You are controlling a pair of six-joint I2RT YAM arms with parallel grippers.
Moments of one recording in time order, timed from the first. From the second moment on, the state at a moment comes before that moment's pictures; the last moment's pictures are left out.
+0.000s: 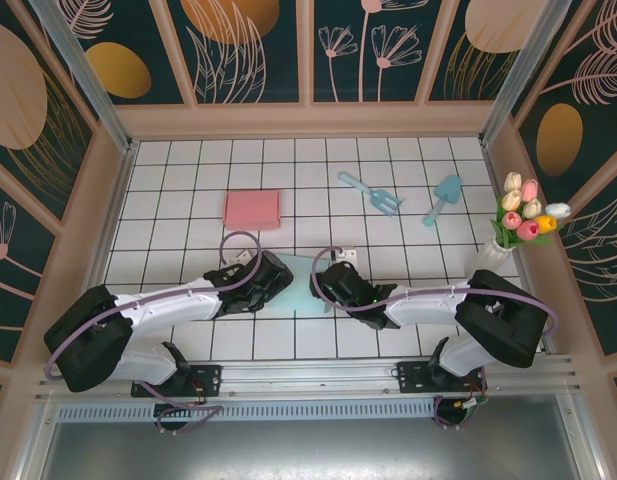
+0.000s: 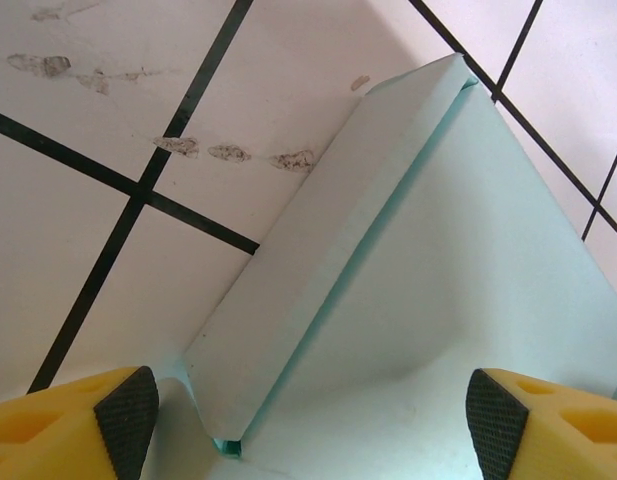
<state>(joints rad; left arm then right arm) -0.89 1.35 0.62 -0.28 -0.19 -1.46 1.03 1.46 0.51 0.20 0.36 0.77</state>
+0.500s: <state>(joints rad) -0.89 1.39 0.59 -0.23 -0.20 -1.48 1.03 1.46 0.50 0.21 0.36 0.77</state>
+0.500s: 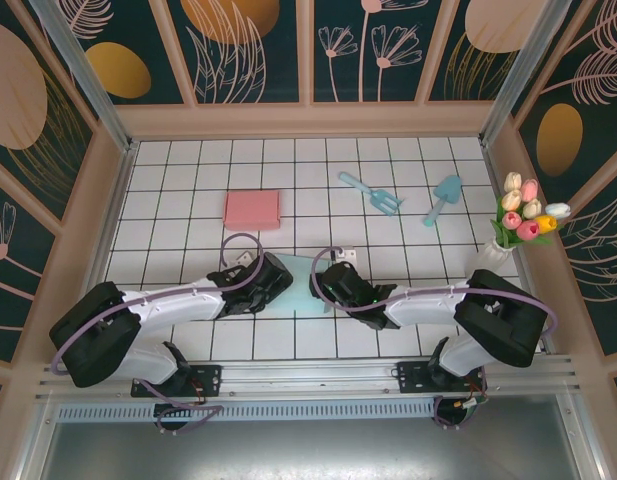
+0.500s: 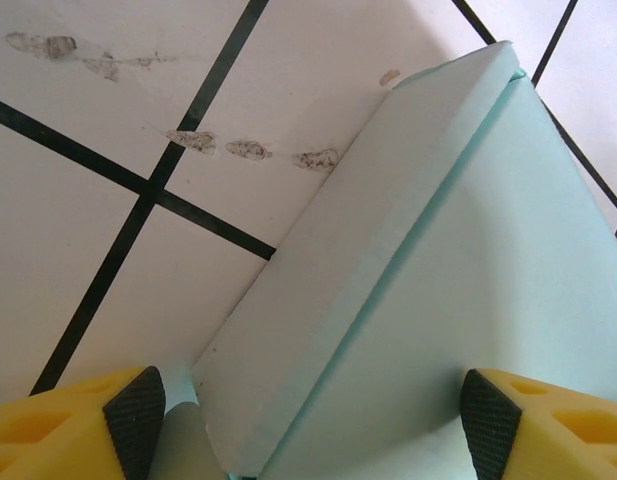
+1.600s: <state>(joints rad) -0.90 1.38 0.55 -0.14 -0.22 -1.50 1.11 1.28 0.48 0.06 0.37 0.80</state>
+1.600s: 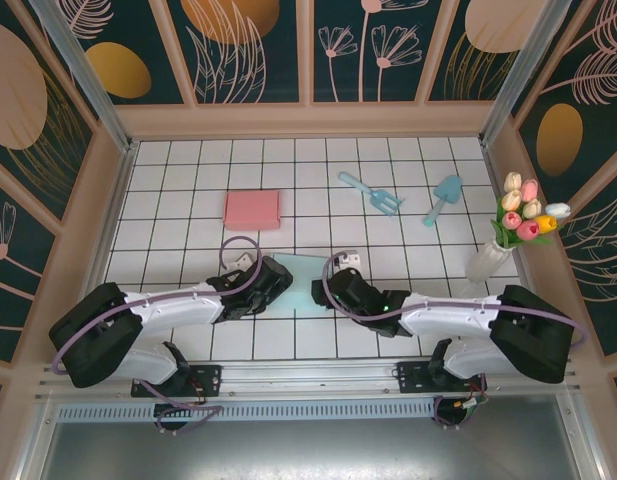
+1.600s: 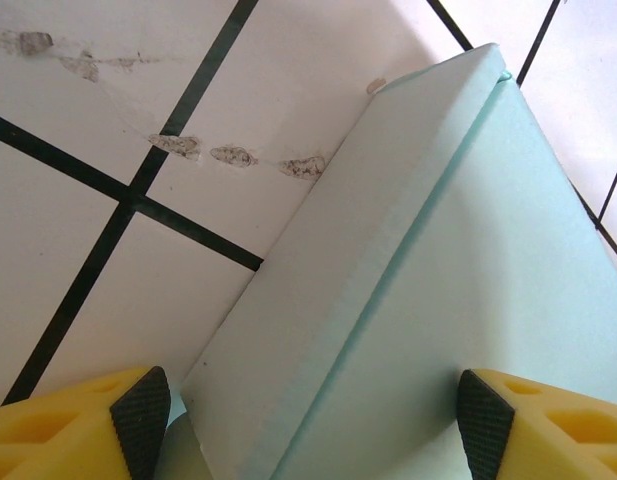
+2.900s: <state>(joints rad) -0.90 1.39 0.55 -0.14 -0.22 -1.50 1.22 1.30 0.40 0.14 0.30 0.91</state>
